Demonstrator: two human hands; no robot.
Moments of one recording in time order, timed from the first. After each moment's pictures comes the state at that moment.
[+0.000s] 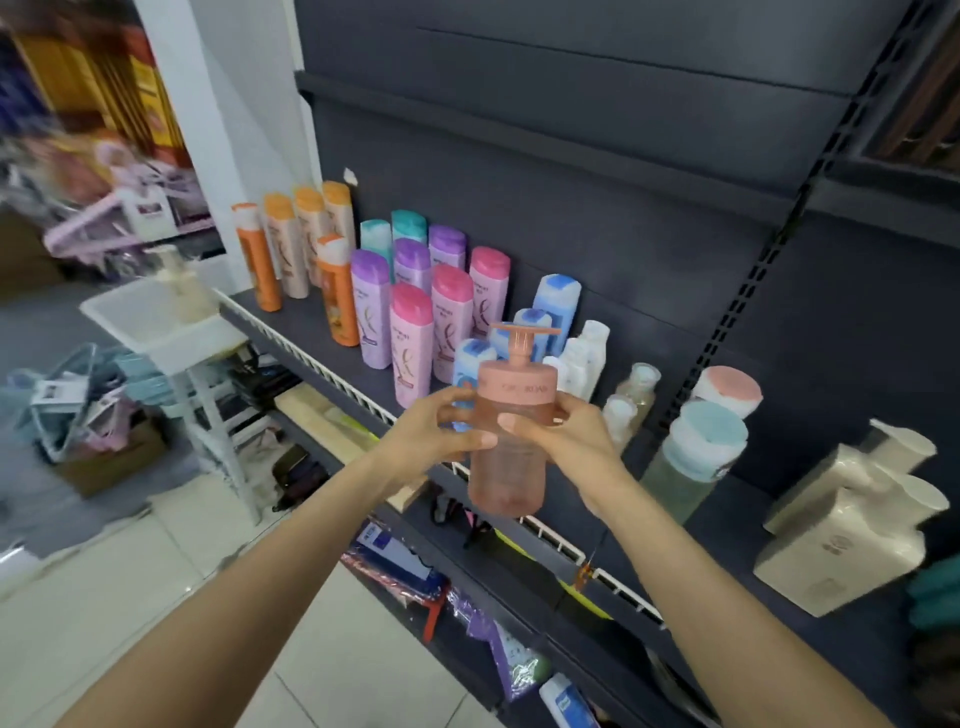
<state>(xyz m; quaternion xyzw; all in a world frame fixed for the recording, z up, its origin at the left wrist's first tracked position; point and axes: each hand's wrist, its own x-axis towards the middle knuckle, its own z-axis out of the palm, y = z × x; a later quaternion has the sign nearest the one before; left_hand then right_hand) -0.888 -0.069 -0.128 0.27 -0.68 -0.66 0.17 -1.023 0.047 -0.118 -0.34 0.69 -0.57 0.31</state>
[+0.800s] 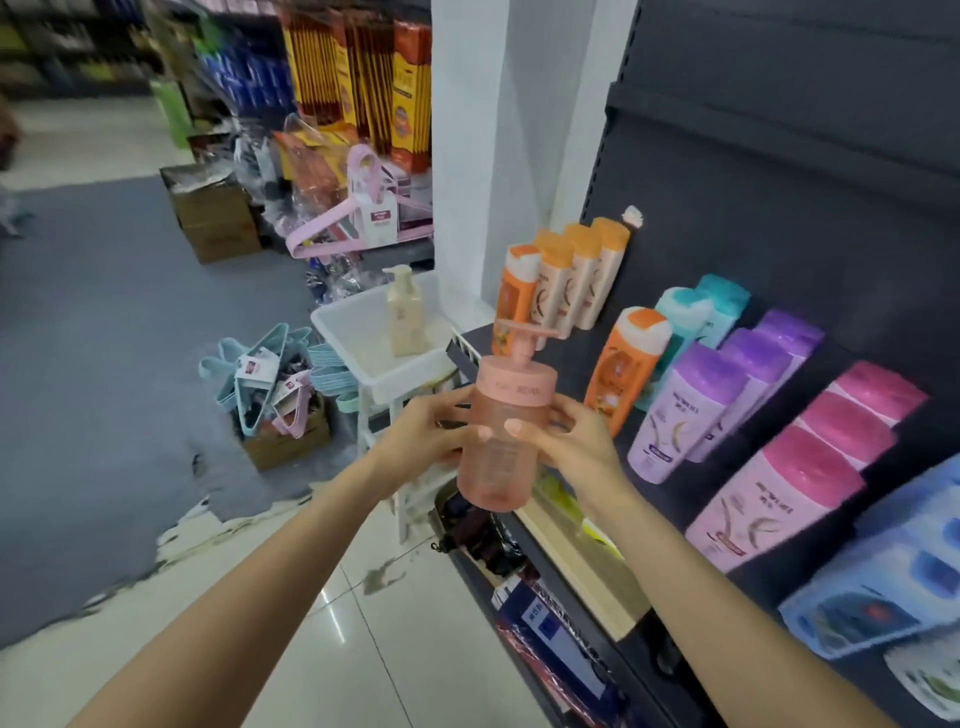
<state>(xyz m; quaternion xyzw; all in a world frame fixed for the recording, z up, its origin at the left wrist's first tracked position) -0.666 -0.420 -0.142 0.37 -0.66 -0.62 0.24 -0.835 -0.352 -0.151 -0.39 0.62 -0.55 0.40</state>
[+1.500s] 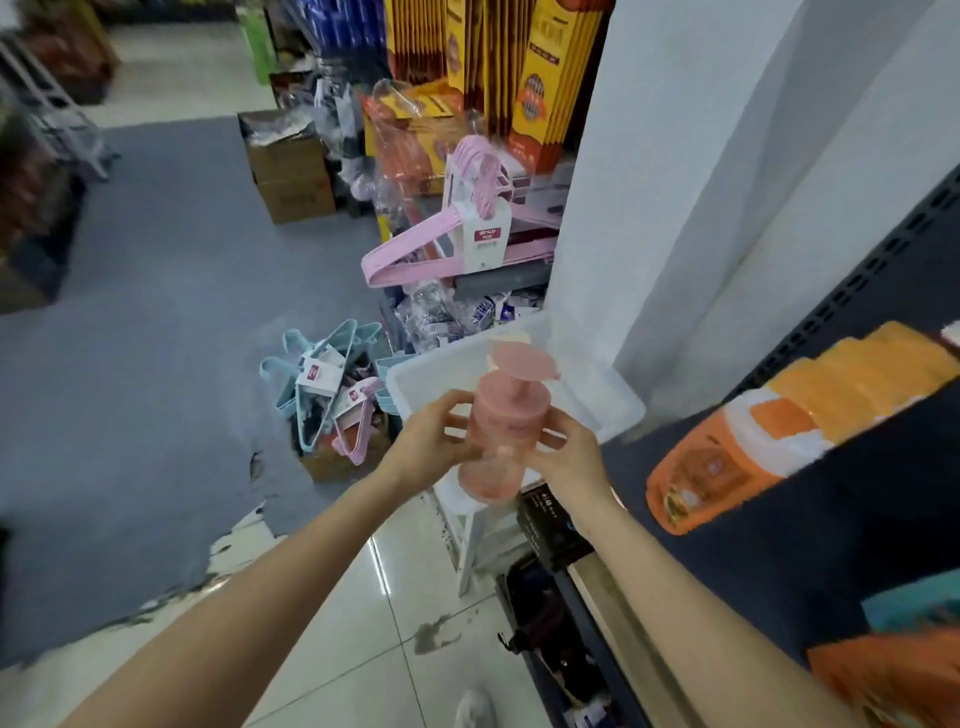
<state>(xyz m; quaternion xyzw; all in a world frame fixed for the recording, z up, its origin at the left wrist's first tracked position) -0.619 -0.757 -0.218 0.51 -0.67 -0.49 0.23 -0.790 -0.710 -0.229 -0.44 0.65 -0.44 0.44</state>
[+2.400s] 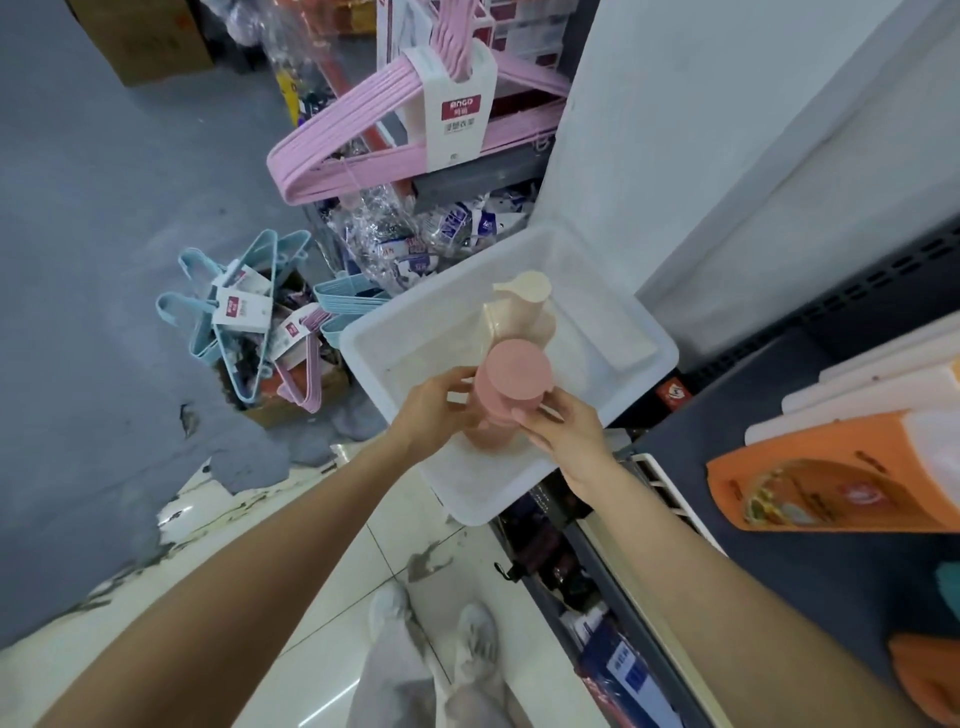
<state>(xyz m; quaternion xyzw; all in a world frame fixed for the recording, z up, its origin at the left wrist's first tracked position) -0.631 -0.871 -0.356 0.49 -0.66 -0.56 0.12 -0.791 -0.791 -0.333 -0.20 0.67 -0.44 0.56</state>
